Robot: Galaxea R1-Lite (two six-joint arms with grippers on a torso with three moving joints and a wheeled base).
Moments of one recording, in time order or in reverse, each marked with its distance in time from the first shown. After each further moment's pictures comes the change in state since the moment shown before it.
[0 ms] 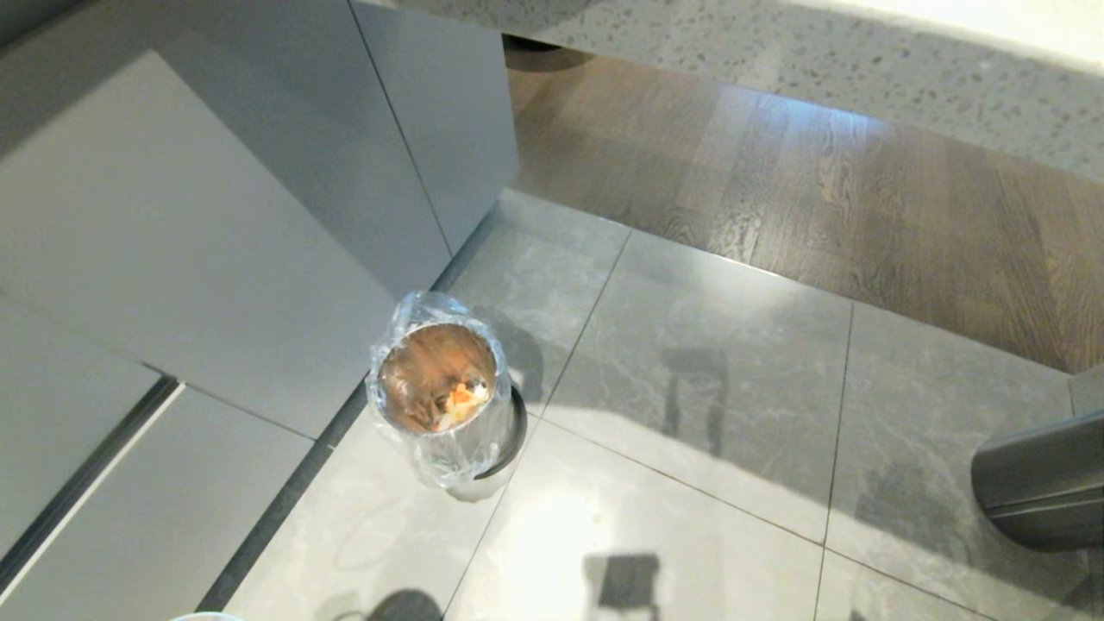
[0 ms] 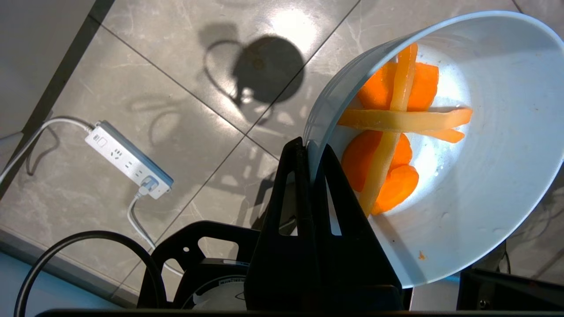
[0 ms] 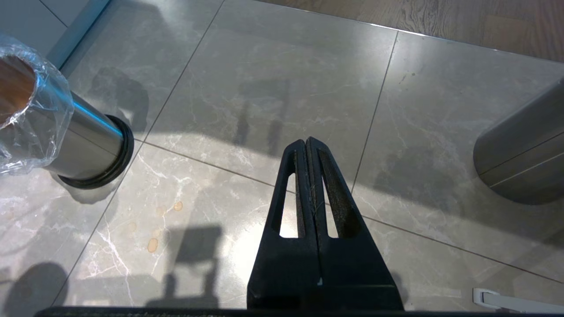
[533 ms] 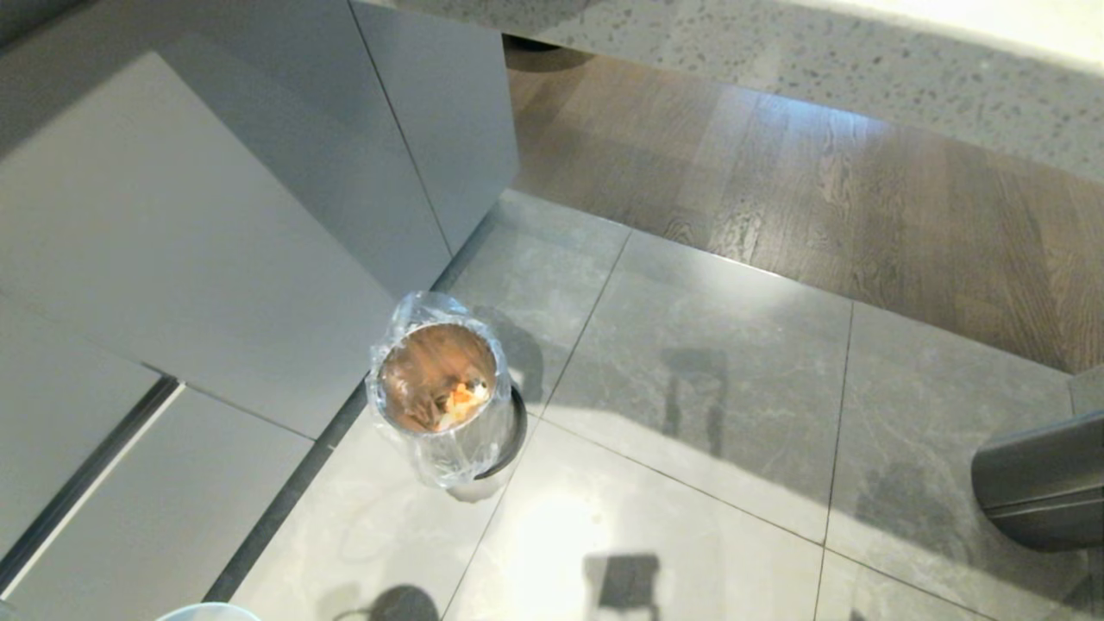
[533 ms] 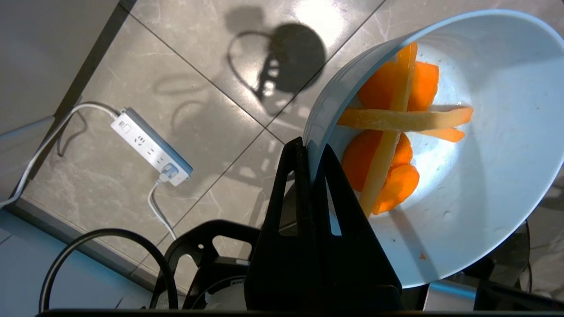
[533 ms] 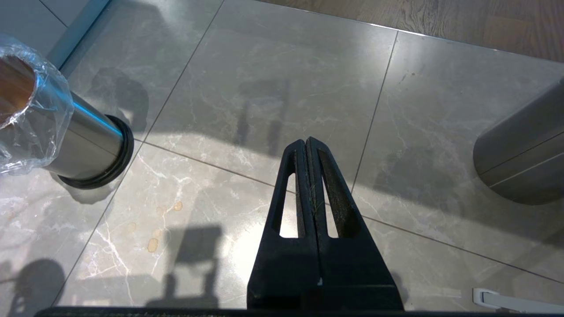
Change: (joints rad) left arm 0.022 0.104 -0.018 -0.014 0.040 0.000; right arm 0.000 0.000 0.000 0.000 0.000 0.000
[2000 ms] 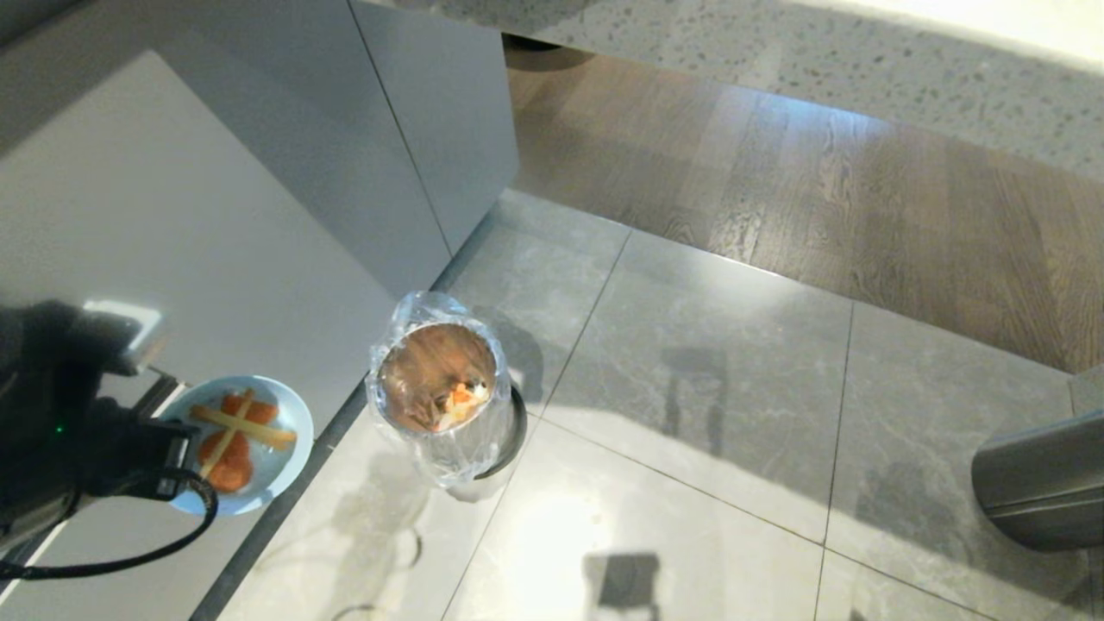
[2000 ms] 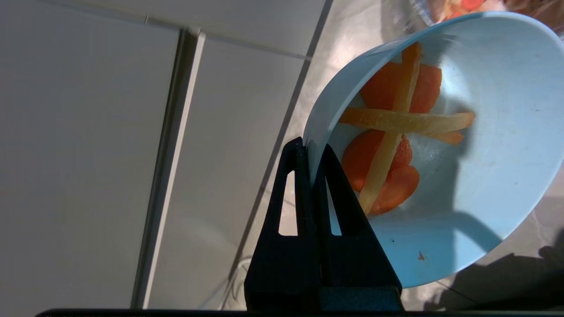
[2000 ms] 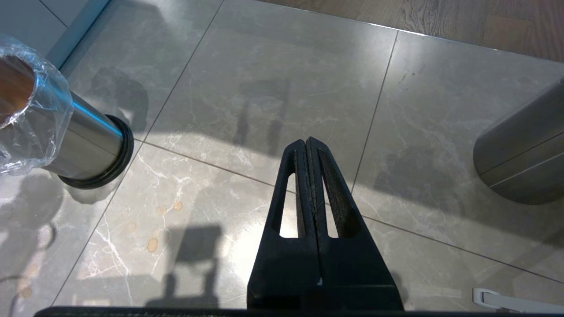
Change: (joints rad) left arm 0.213 0.559 -0.351 -0.485 0.071 0.693; right arm 0.000 0.000 0.000 0.000 0.000 0.000
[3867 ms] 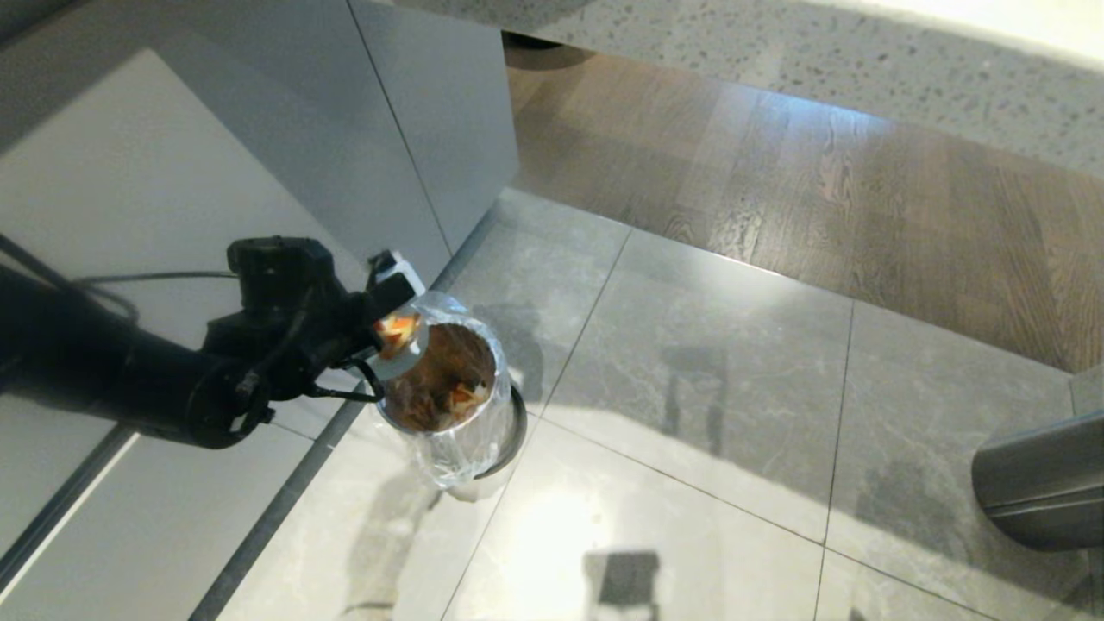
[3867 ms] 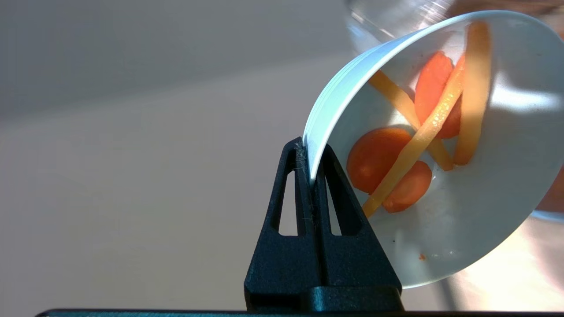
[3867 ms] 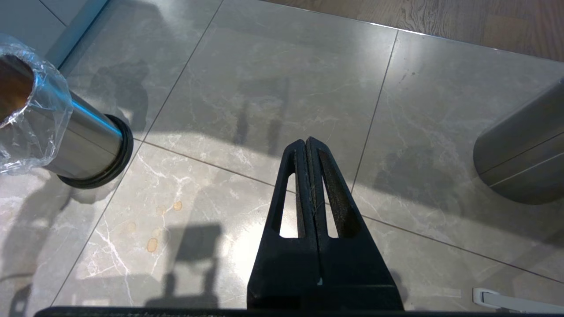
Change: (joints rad) left arm -0.151 0.641 -0.331 -0.652 0.004 0.838; right arm 0.000 0.000 0.000 0.000 0.000 0.000
